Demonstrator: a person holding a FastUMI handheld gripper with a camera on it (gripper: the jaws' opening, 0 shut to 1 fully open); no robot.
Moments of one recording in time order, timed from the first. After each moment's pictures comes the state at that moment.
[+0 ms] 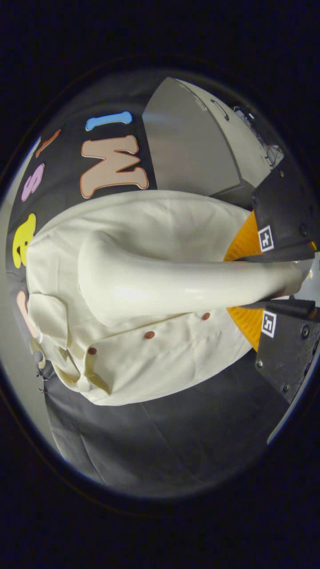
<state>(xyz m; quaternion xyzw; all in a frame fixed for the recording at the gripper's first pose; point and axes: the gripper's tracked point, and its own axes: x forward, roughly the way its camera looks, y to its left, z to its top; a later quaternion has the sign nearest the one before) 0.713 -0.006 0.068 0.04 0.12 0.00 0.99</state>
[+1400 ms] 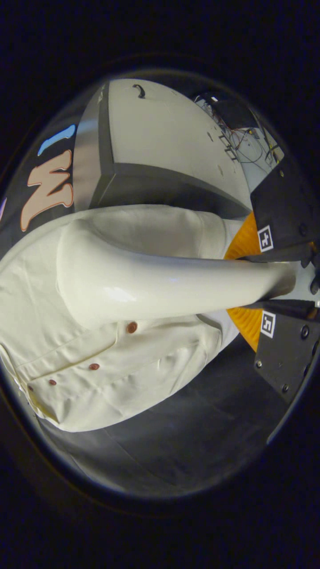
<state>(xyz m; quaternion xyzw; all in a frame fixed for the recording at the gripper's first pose) 0.670 -0.025 -0.100 0.10 0.25 -0.03 0.96</state>
